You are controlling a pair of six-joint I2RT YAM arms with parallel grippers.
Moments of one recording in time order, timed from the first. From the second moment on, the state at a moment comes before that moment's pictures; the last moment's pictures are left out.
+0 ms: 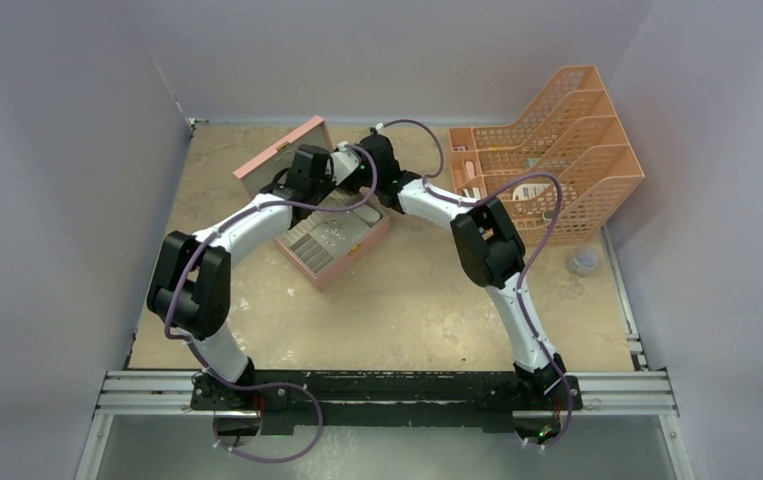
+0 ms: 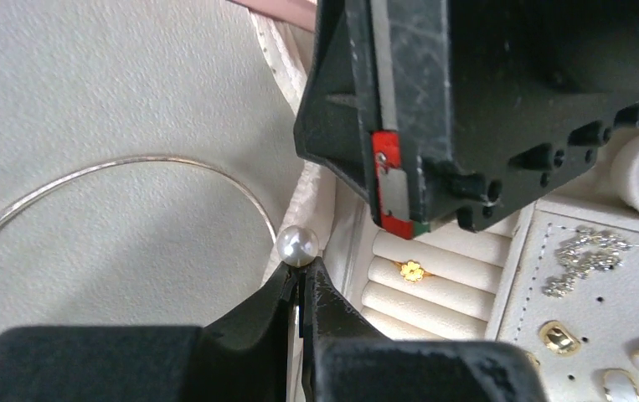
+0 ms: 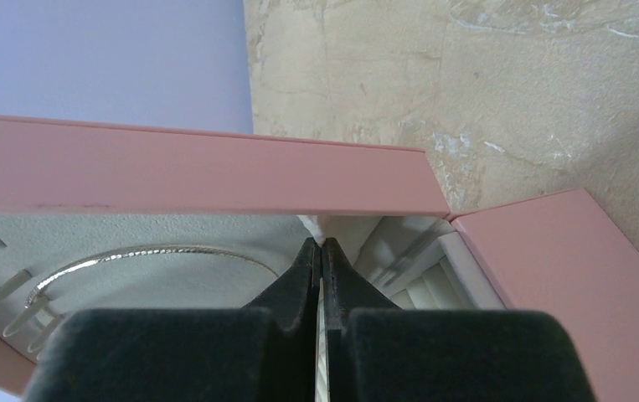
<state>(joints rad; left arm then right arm) -0.41 1.70 1.19 -0.16 -0.30 0.54 0.65 2.37 1.87 0.10 -0.18 1.19</state>
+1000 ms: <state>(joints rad) -0.37 1.76 1.32 -0.29 -0.25 0.42 0.63 2.32 1.73 0.29 -0.27 1.12</state>
